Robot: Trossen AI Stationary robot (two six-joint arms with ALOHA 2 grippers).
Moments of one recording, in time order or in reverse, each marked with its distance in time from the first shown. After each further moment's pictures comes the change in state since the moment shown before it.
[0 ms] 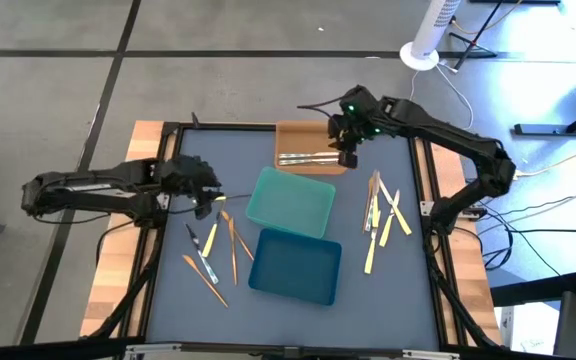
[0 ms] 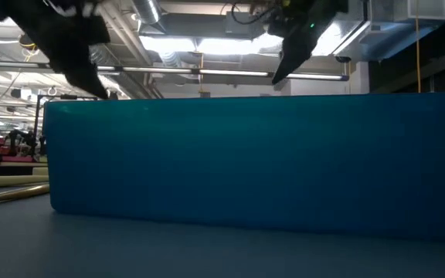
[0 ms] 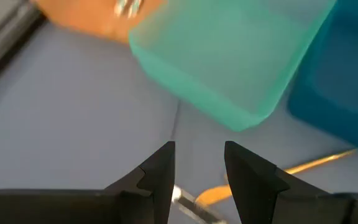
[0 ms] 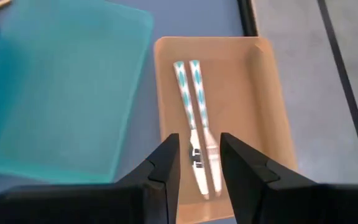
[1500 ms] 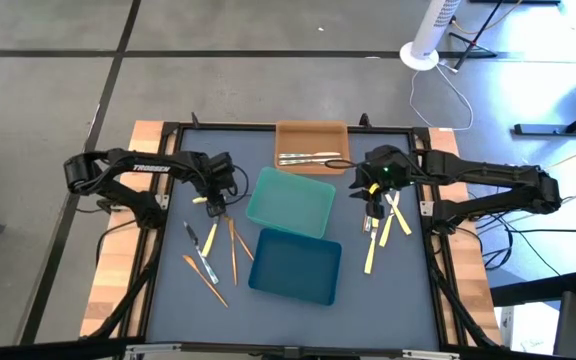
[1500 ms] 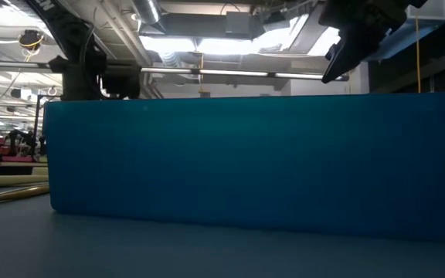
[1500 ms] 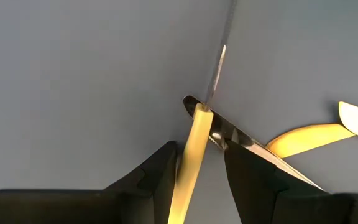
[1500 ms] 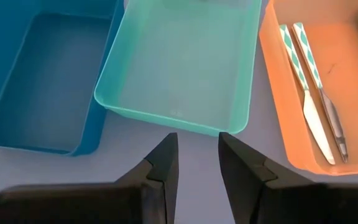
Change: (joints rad) left arm 0.240 0.640 0.006 0.019 0.155 0.156; right arm 0.294 -0.443 -0.547 0.167 0.015 0.335
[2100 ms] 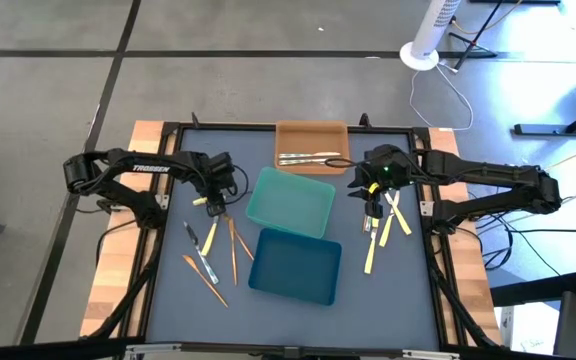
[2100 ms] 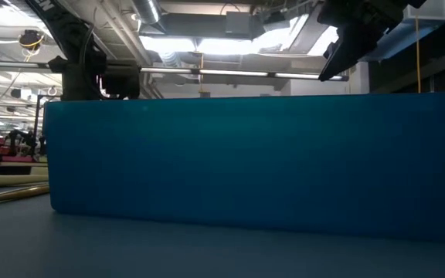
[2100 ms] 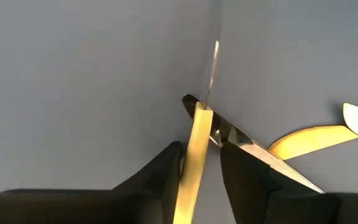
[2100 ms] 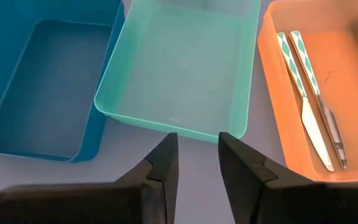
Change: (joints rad) left arm 0.000 -0.010 -0.004 0.000 -0.004 -0.003; right arm 0.000 0.000 0.000 0.021 0.000 0.000
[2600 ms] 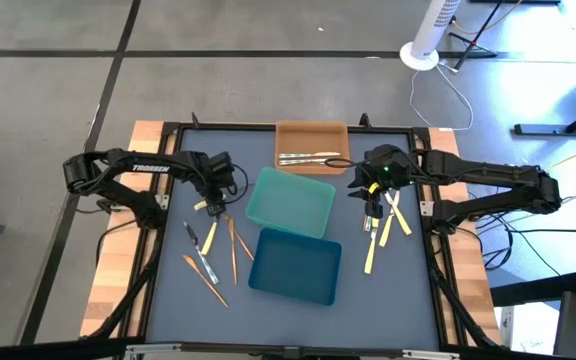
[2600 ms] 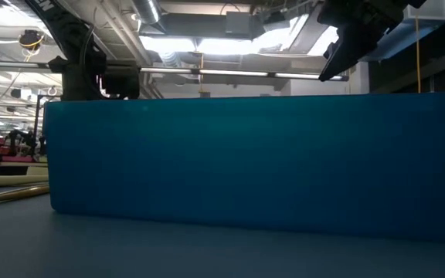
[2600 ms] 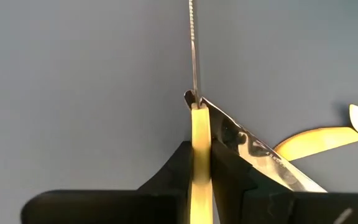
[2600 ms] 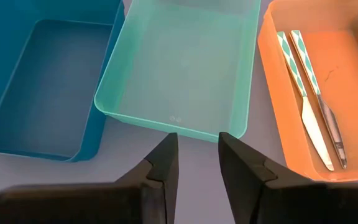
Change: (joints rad) left arm 0.000 0.000 -0.001 0.000 -0.003 -0.002; right arm 0.000 0.000 0.000 -0.002 0.000 0.000
